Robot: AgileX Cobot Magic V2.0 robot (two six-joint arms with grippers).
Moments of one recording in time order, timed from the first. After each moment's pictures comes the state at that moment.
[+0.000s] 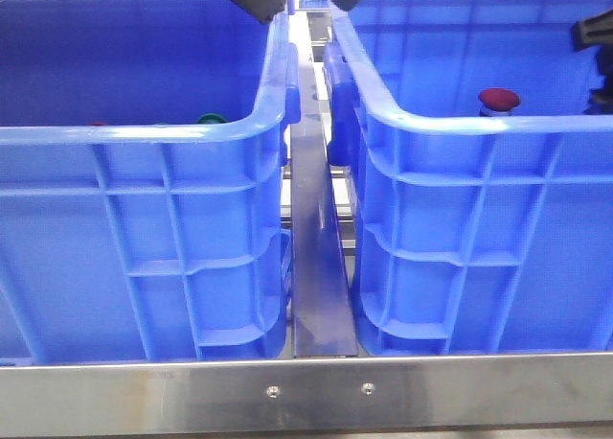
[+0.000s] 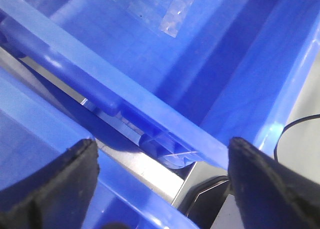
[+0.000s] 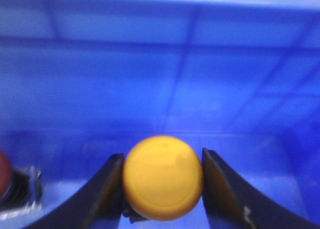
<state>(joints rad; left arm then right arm) -0.73 1.46 -1.33 -0.30 0.80 0.30 -0.03 1.57 -0.92 0.71 -0.20 -0.76</state>
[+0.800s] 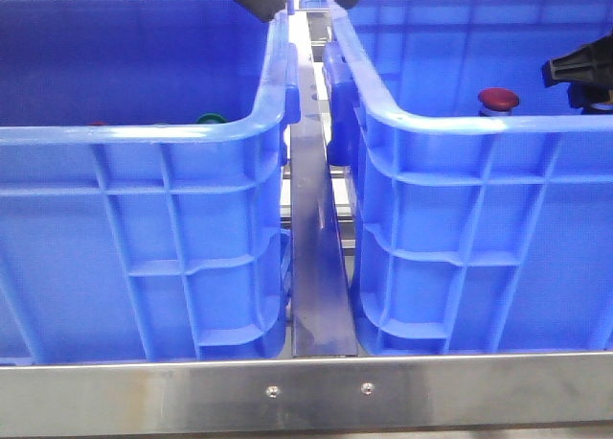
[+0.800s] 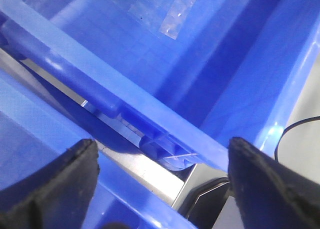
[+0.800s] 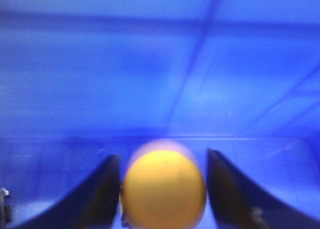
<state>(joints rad) -0.73 1.46 -1.33 -0.30 0.79 0.30 -0.03 1.72 -1.01 0.71 -0.22 -0.76</state>
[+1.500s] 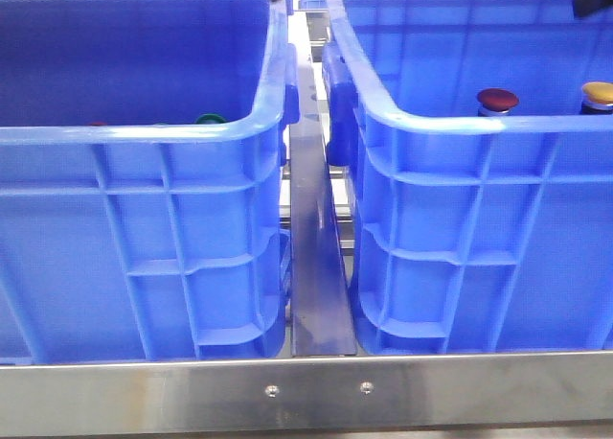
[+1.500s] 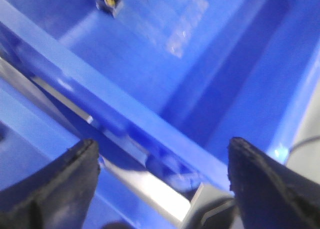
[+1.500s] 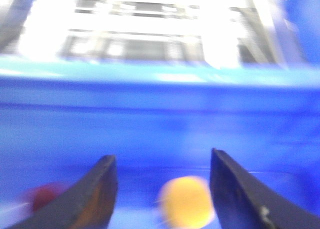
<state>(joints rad) -0.73 1.46 -1.33 -0.29 0.71 0.28 -0.03 1.46 -1.01 0.72 0.01 -0.76</state>
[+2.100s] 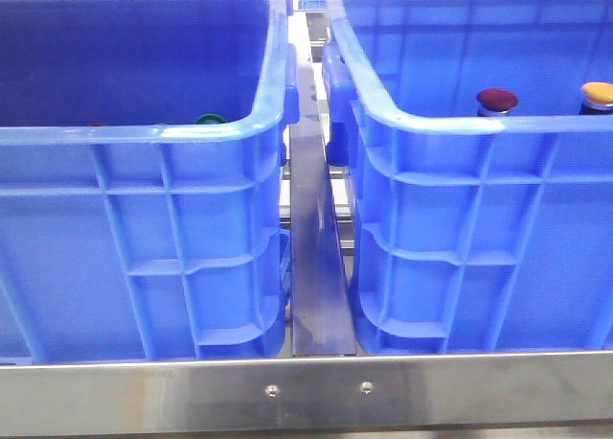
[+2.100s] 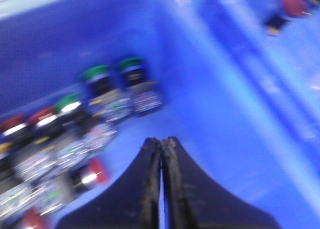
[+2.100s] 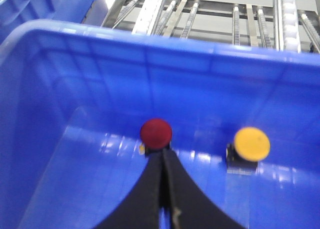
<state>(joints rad) -0.42 1.31 -1.19 -0.10 0.63 0.05 -0.03 1.10 -0.84 0.71 0.29 -0.76</state>
